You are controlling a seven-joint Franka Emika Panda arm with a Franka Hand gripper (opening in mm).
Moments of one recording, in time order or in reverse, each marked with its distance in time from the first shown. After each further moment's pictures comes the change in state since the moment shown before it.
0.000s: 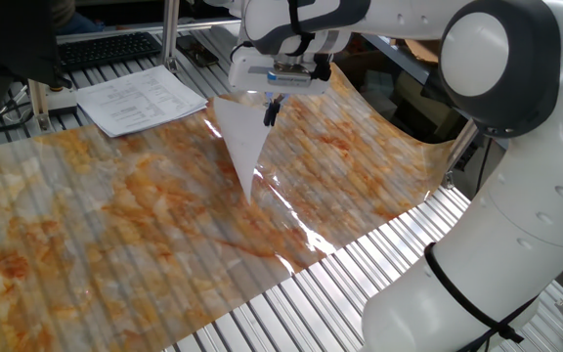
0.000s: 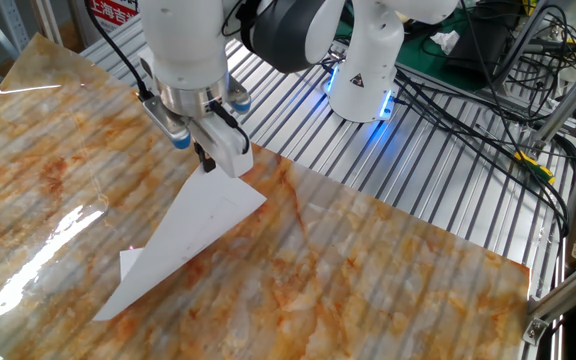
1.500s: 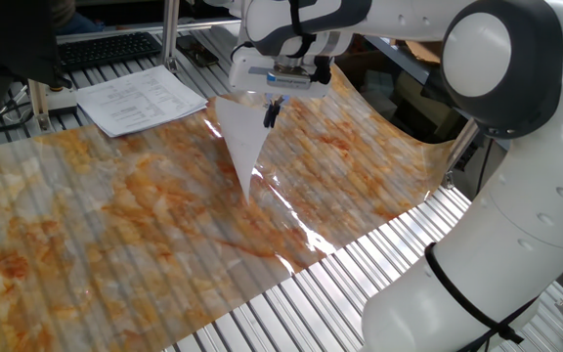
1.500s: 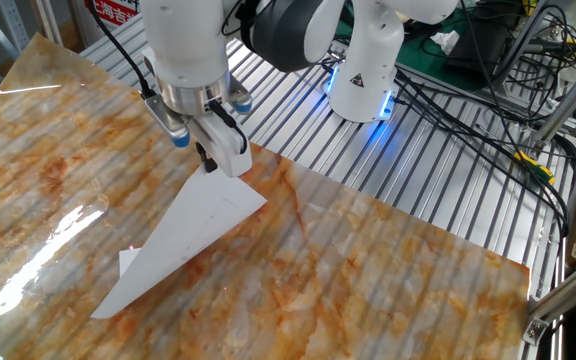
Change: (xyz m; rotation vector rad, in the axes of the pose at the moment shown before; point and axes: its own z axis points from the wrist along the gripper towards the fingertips) arm 0.002 0.000 0.002 -0.016 -0.001 0.042
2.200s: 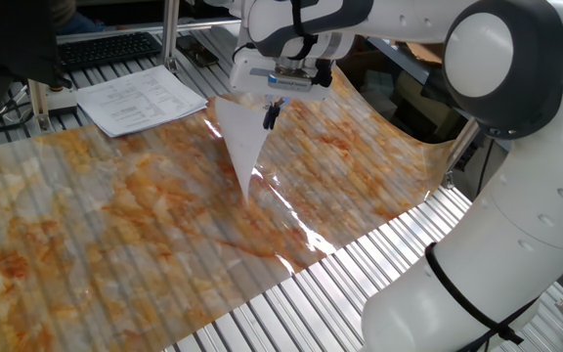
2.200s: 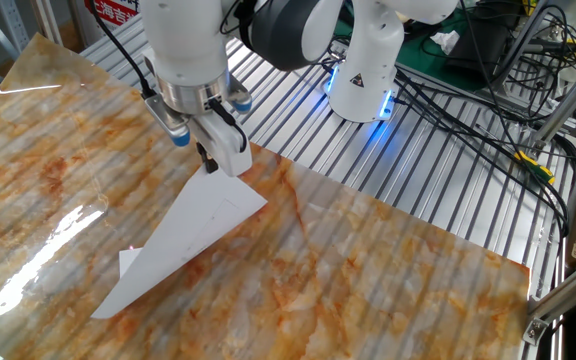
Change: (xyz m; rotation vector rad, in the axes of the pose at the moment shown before) arm 0.001 0.000 0.002 -0.023 -0.002 0.001
